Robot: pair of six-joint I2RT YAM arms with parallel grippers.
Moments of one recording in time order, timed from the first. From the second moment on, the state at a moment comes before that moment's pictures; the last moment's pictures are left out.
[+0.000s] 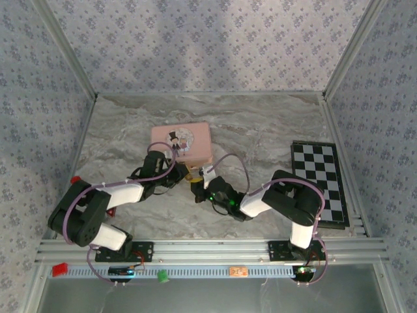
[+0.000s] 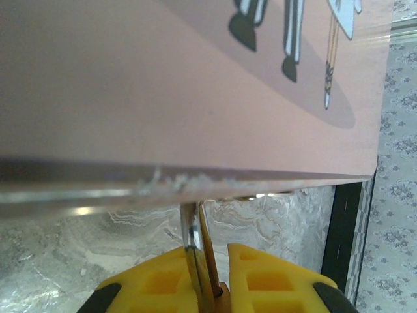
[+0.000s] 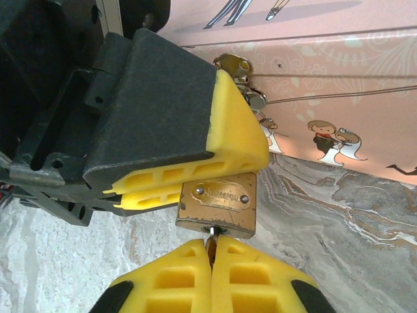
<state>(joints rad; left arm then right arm) -0.49 1.44 0.48 0.33 0.37 -1.11 1.06 1.81 0.58 0.88 0.16 0.52</state>
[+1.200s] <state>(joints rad) -0.44 1.10 0.54 -0.12 0.23 -0.91 1.01 1.81 0.50 0.94 0.15 0.68</state>
